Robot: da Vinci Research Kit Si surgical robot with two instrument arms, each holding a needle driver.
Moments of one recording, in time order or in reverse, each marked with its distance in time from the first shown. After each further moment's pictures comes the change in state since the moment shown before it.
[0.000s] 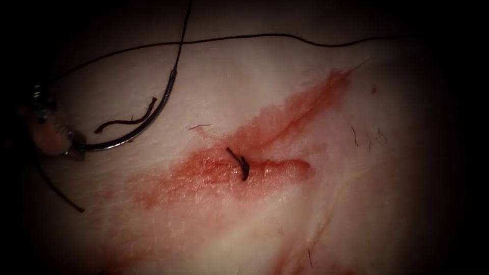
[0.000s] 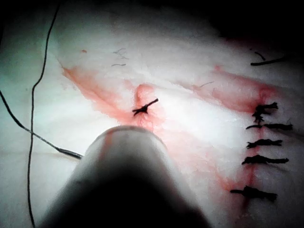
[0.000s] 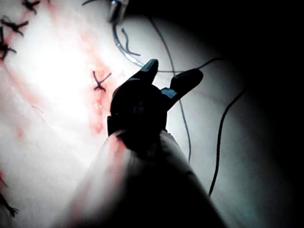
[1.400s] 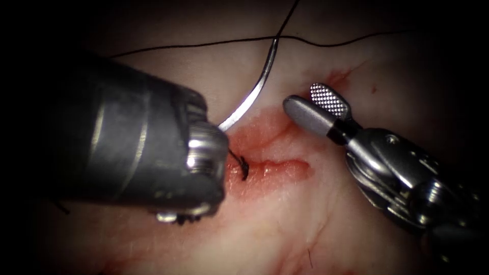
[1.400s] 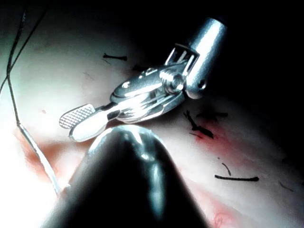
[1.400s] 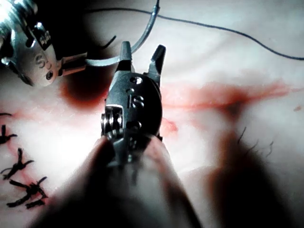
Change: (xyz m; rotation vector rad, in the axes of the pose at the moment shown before) right arm -0.013 -0.009 0.010 -0.391 -0.219 0.935; left arm 0.013 0.007 -0.004 0.722 -0.261 0.068
